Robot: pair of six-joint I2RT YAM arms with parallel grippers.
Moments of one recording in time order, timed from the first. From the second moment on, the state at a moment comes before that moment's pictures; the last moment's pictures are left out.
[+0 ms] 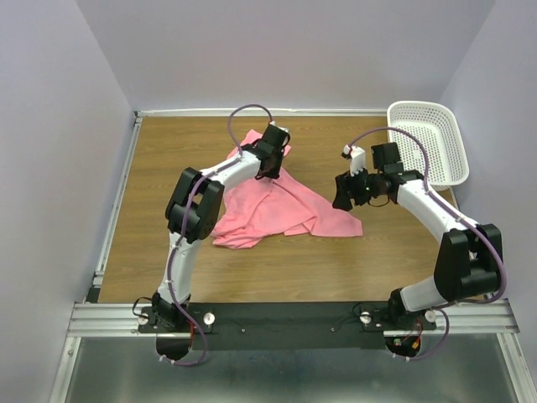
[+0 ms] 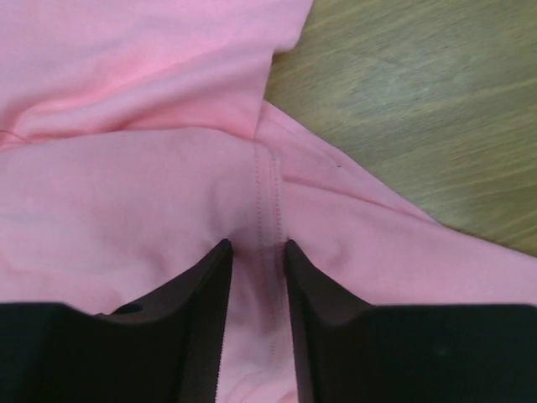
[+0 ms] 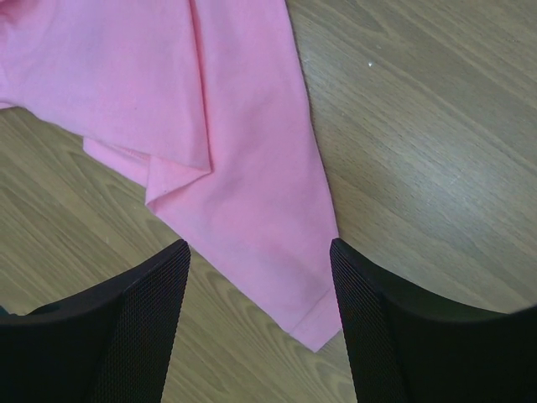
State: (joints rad) left arm -0.55 2.19 1.69 -0.41 -0.14 -0.21; right arm 0.19 1.47 1.00 -0.49 -0.49 -0.25
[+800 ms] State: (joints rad) left arm -0.45 1.74 1.39 -0.34 -0.23 -0.16; right arm 0.15 1.63 1.00 -0.45 -0.36 -0.13
